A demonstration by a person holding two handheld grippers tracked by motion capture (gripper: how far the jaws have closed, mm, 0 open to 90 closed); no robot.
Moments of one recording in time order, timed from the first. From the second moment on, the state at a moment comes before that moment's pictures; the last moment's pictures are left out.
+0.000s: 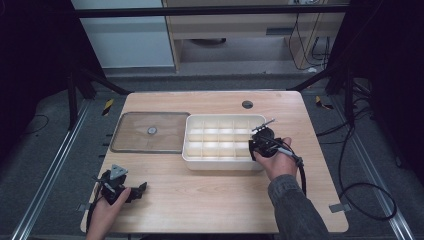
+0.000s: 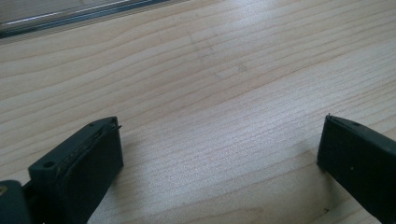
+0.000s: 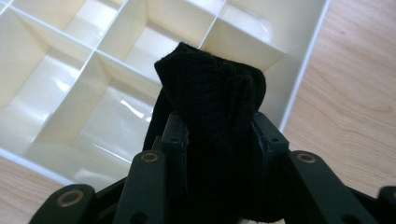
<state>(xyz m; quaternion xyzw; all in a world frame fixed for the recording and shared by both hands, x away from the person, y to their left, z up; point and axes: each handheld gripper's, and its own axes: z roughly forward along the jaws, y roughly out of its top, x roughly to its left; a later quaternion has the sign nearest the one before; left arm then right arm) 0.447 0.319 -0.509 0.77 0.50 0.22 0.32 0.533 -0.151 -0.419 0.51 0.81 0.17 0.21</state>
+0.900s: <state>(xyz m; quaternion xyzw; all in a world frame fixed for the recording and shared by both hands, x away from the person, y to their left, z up) 0.447 0.316 -0.508 0.78 0.50 0.22 0.32 0.540 -0.152 -0.426 0.53 0.82 0.15 0.17</state>
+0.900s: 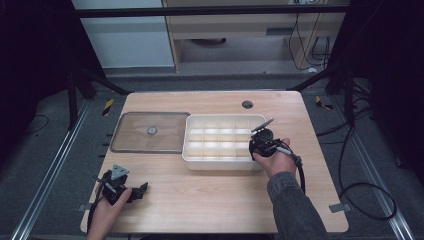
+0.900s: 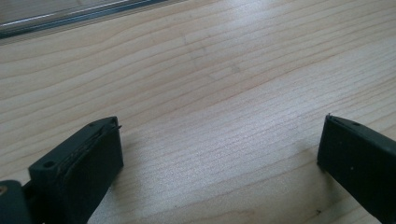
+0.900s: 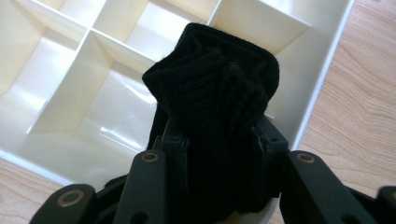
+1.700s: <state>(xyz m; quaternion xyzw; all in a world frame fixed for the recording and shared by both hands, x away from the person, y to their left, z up) 0.447 0.316 -0.509 0.78 0.50 0.22 0.32 0.520 -0.165 -0.389 0.51 0.81 0.23 0.18</state>
